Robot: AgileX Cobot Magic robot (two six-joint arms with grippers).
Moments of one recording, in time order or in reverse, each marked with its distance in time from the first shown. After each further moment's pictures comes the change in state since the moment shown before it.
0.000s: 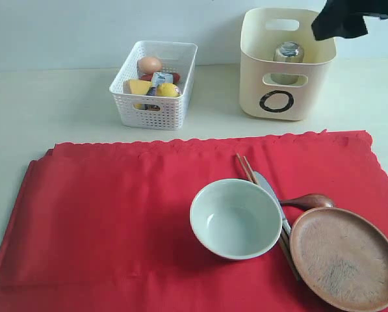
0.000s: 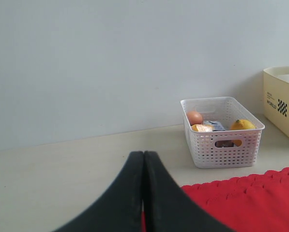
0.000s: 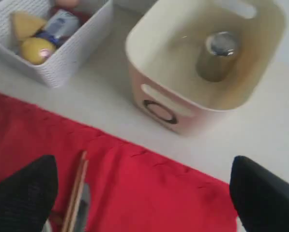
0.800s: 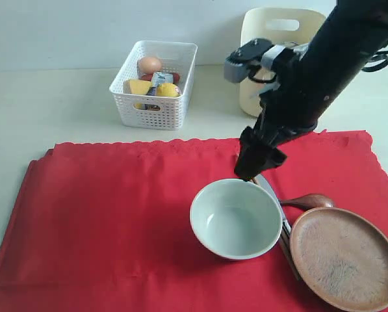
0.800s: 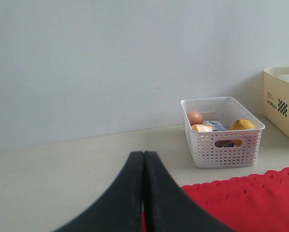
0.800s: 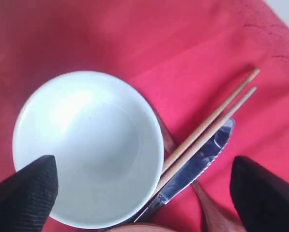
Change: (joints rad) left arm 0.000 0.000 0.000 0.000 0.000 0.000; right arm 0.206 0.371 0.000 0.153 0.237 -0.373
